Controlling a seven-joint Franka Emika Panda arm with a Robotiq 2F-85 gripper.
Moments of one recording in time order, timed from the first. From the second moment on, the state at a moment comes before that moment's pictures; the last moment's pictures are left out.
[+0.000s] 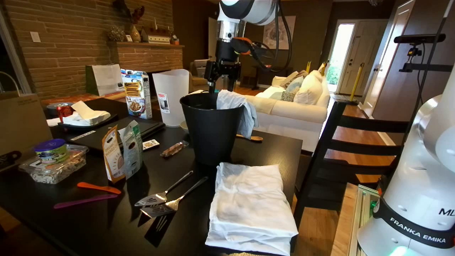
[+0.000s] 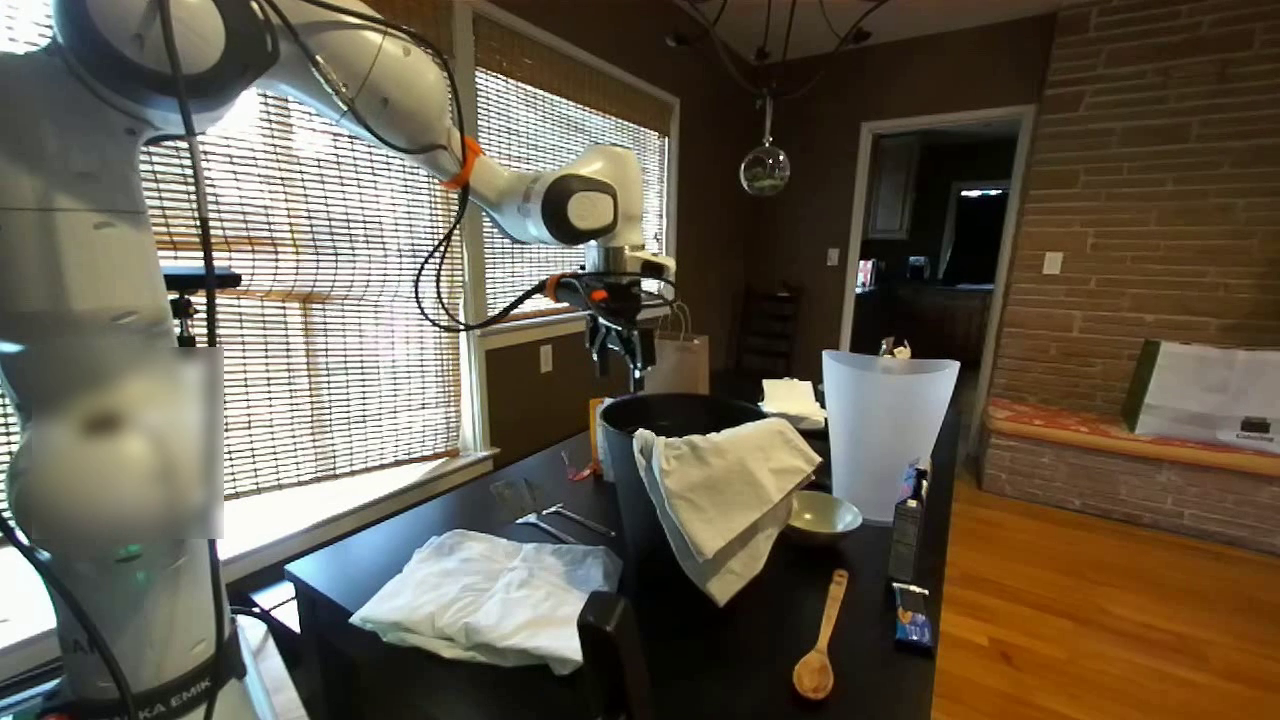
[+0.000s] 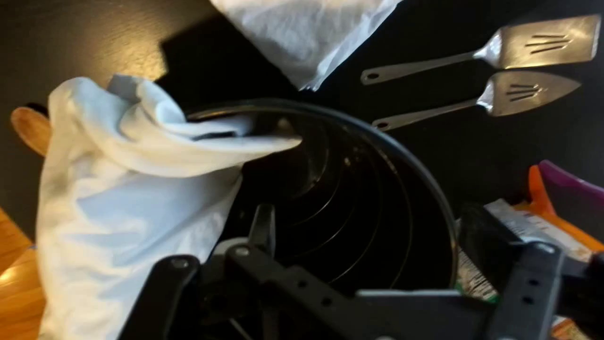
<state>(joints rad) -0.03 -0.05 -0.03 -2.06 0.03 2.14 0.08</state>
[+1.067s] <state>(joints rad) -0.07 0.06 -0.06 -2.02 -0.01 2.23 -0.10</state>
